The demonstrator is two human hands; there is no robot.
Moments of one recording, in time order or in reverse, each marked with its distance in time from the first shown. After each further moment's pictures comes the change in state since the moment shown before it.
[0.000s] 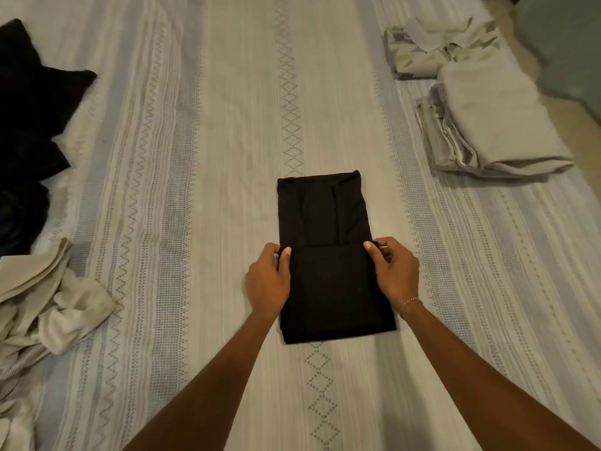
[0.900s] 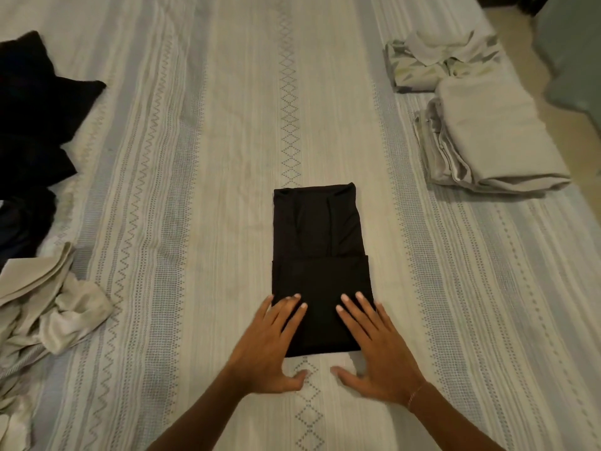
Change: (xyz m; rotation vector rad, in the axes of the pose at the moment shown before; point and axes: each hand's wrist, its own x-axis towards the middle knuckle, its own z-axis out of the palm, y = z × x) left_hand -0.076 -0.048 -0.019 0.576 -0.400 0.845; right_hand -0.090 0.055 -0.029 -0.586 -0.442 -0.783
